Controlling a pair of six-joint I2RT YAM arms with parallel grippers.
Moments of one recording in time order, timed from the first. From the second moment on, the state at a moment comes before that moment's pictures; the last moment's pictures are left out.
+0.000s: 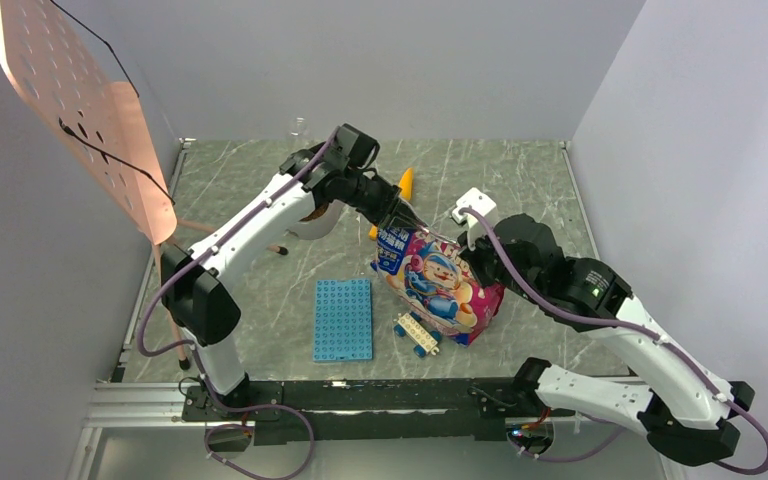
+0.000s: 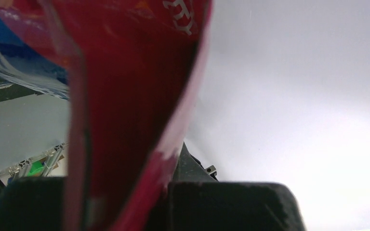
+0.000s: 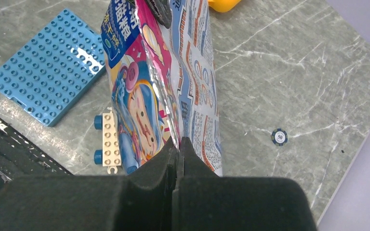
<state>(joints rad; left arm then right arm) -0.65 1.78 1.81 -0.89 0.62 -1.56 0.86 0.89 1.23 -0.94 0.28 -0.06</state>
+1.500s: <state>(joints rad) -0.47 1.68 1.75 -0.85 0.39 -1.59 0.78 0.87 1.52 -1.09 0.22 -0.03</state>
